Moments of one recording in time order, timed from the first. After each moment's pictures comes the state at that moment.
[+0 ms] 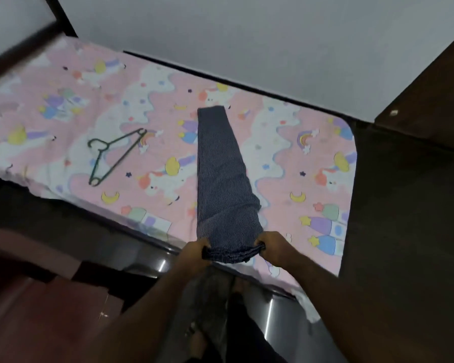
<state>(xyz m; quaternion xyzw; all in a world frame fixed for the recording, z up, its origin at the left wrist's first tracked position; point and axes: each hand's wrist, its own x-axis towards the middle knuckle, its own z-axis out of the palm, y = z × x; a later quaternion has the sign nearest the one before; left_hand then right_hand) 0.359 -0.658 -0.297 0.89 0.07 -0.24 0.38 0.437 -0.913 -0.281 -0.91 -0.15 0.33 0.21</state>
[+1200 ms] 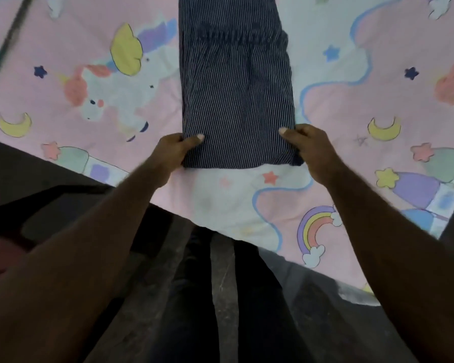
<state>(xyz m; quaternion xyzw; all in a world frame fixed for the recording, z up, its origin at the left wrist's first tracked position) 0.567 -0.605 -0.513 0.64 0.37 -0.26 0.62 0.638 -0.898 -0.511 -0.73 0.20 0.32 0.57</state>
